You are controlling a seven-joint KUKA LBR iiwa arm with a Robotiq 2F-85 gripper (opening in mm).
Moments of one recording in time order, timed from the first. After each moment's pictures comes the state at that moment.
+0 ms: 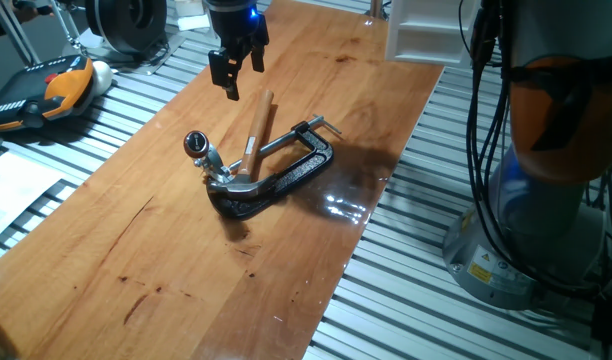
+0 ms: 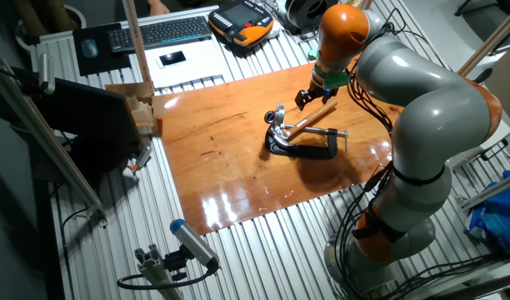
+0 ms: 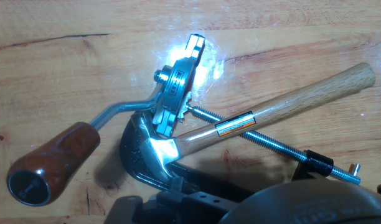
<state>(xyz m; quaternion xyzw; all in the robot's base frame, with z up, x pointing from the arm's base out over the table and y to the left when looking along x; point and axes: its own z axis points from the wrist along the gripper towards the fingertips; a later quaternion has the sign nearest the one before) 0.515 0.001 0.236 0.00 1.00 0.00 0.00</state>
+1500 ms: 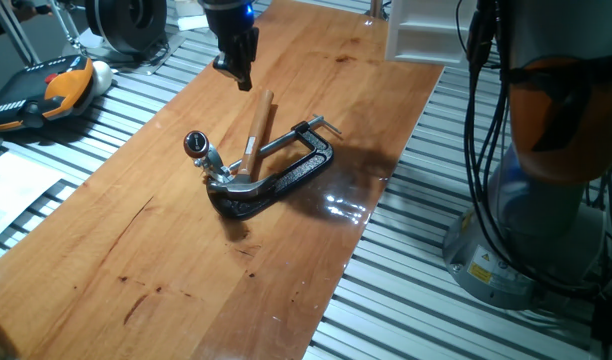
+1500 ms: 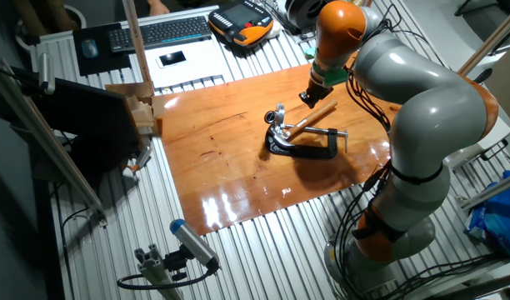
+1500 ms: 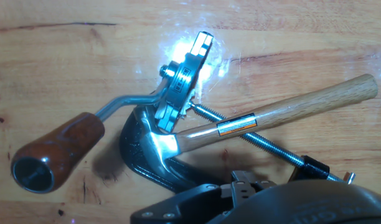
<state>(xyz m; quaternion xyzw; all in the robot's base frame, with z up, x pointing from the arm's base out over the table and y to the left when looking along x) 0.518 0.003 0.240 -0.03 1.00 0.00 -0.01</state>
